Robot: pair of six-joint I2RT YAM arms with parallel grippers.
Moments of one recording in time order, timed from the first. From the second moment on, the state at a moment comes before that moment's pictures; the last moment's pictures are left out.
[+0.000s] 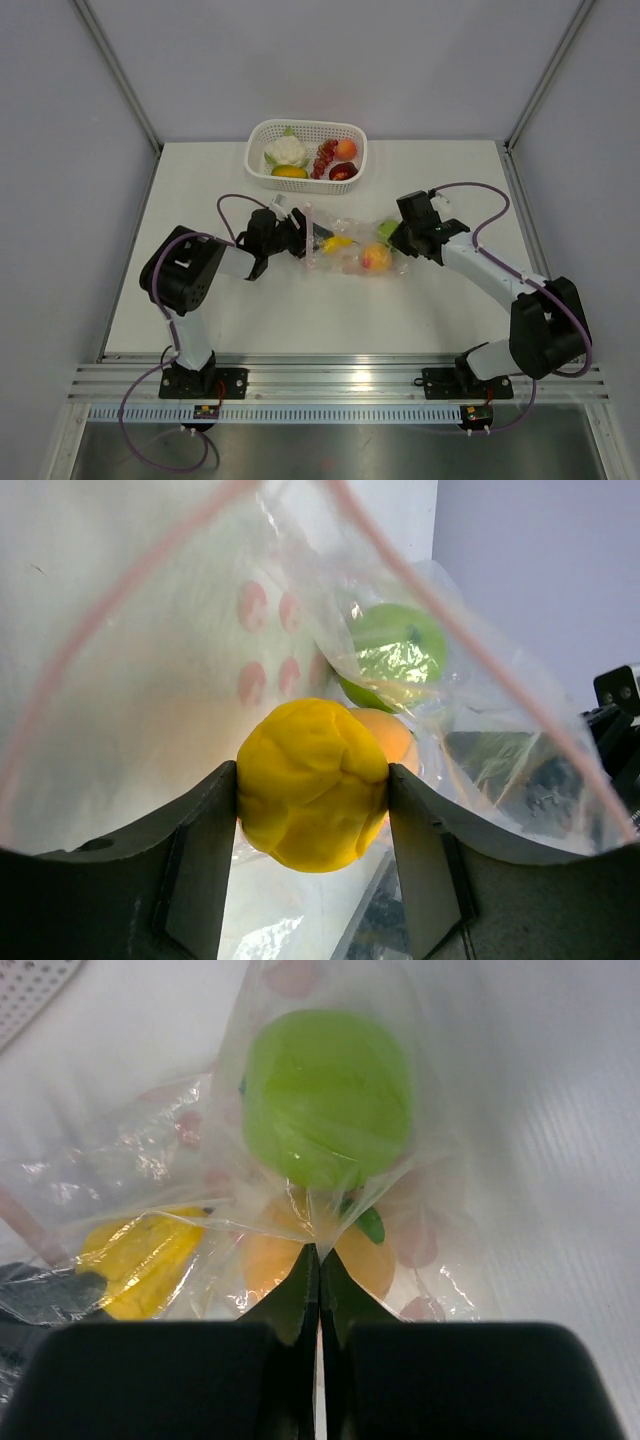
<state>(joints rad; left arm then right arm) -0.44 1.87 0.73 0.75 0.48 -1.15 0.46 1.44 0.96 -0.43 0.20 1.00</state>
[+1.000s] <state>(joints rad) -0.24 1.41 0.65 0.29 0.30 -0.95 0.41 1.40 0.94 -0.50 0.35 1.09</state>
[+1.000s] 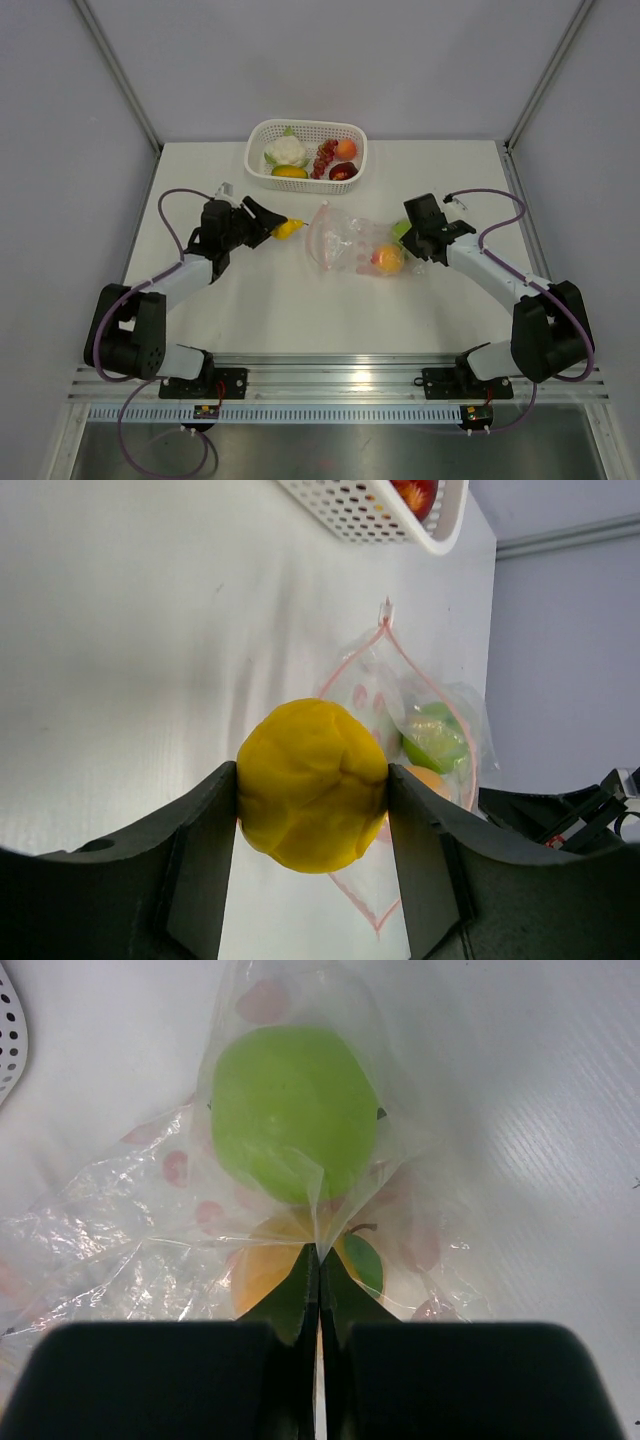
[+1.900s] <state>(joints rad) -0.18 1.76 1.19 0.28 0.18 -1.08 0.39 1.45 0.93 -0.48 0.29 1.09</state>
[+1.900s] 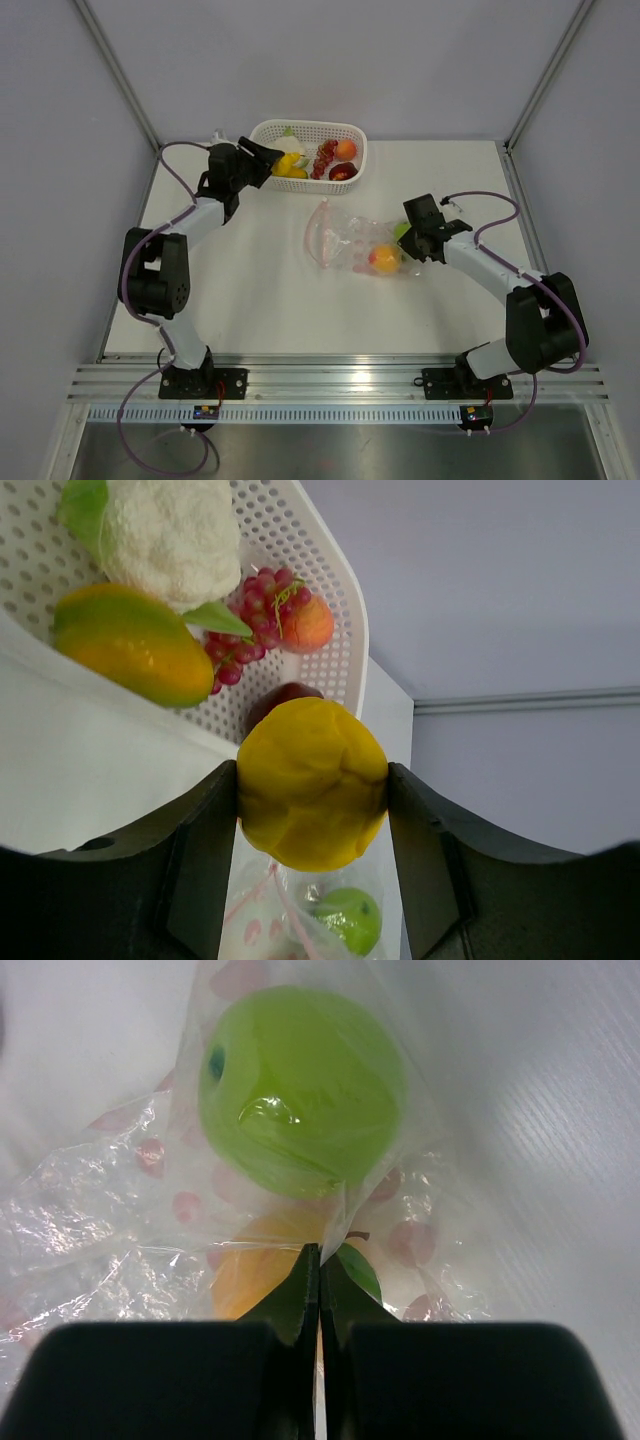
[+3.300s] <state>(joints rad) -0.29 1.84 1.23 0.30 0.16 -1.14 0.39 1.46 0.93 -0.46 0.24 1.08</state>
